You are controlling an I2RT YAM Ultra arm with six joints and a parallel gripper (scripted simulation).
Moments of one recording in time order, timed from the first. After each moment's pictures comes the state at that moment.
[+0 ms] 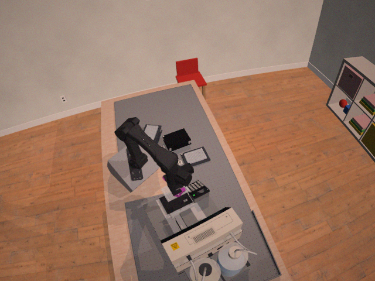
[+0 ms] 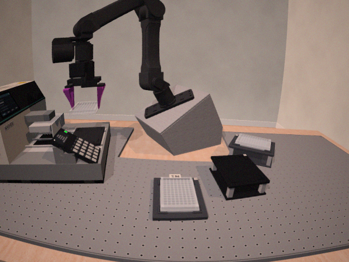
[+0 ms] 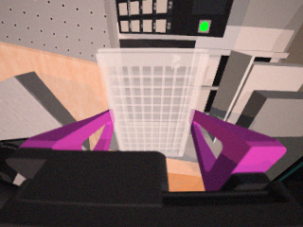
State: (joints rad) arm -0.89 1.03 1.04 -1.04 0.07 -1.13
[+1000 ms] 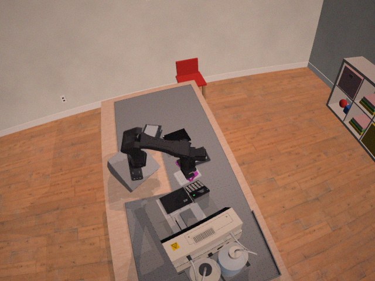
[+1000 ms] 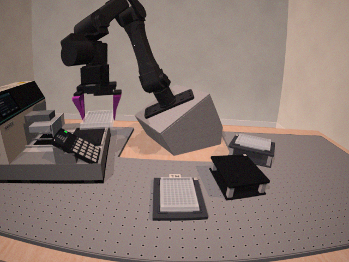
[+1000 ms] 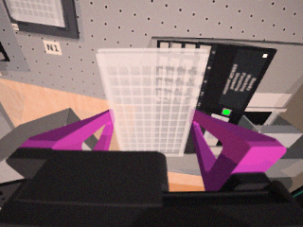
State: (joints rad) arm -0.29 1.21 1.08 -1.03 0.35 -0.58
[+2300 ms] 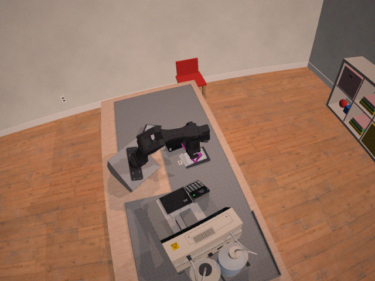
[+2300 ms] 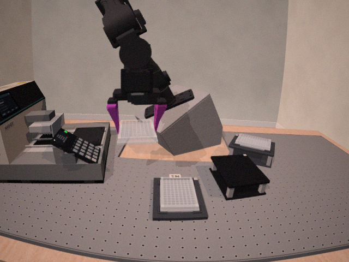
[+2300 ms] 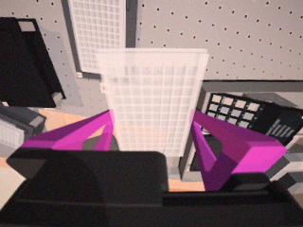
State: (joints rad) arm 0.17 1.51 1.17 -1.02 0.50 -0.07
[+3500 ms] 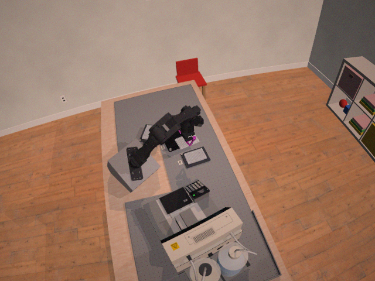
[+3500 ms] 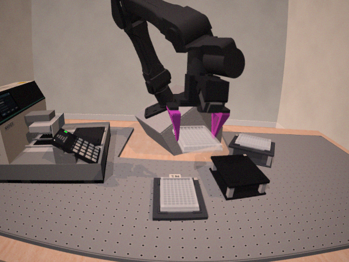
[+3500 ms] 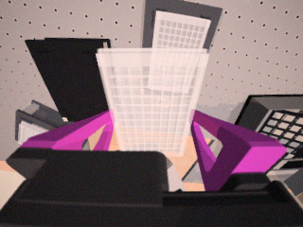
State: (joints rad) arm 0.52 1.85 1.28 -1.01 0.54 0.35
